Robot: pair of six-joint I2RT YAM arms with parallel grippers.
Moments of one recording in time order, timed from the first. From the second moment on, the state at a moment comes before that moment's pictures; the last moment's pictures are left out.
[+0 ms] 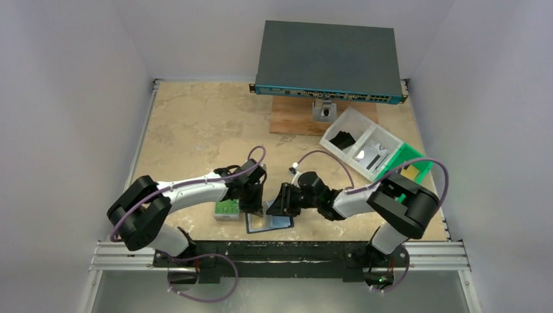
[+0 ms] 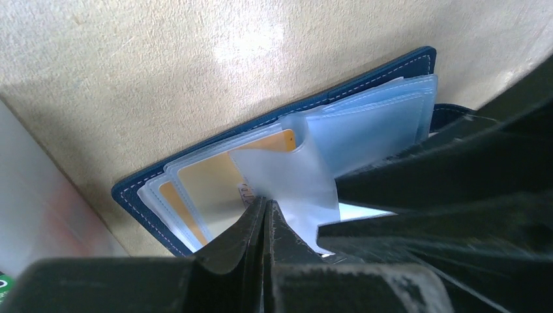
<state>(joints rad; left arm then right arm) -0.83 1.47 0.73 -0.46 0.16 -0.77 0.91 1.65 0.44 0.62 -0.37 1.13</state>
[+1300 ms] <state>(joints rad) -0.83 1.43 0.72 -0.53 0.11 -0.76 0.98 1.56 0.49 0.32 -0.18 1.12</state>
